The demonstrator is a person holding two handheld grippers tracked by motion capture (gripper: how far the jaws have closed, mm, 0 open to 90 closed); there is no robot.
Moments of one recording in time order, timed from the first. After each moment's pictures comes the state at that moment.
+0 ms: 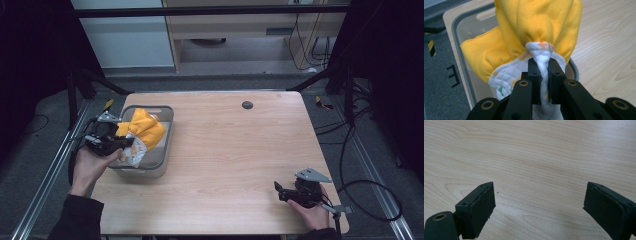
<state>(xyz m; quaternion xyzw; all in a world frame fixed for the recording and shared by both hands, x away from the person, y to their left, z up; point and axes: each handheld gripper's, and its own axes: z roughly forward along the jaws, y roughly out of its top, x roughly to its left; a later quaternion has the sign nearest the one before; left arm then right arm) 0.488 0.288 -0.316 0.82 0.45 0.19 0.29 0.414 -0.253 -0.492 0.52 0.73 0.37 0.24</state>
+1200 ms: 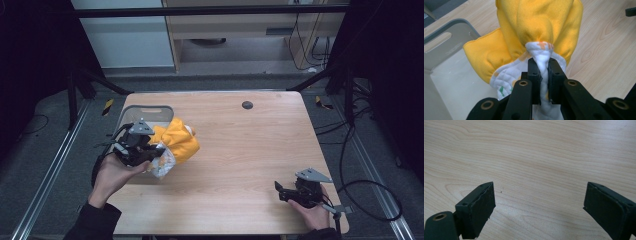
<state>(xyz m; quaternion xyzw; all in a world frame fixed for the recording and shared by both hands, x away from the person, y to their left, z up) 0.458 0.209 -0.305 0.88 0.34 0.15 0.31 0.413 -0.254 -0.492 0.52 0.73 0.38 0.25</state>
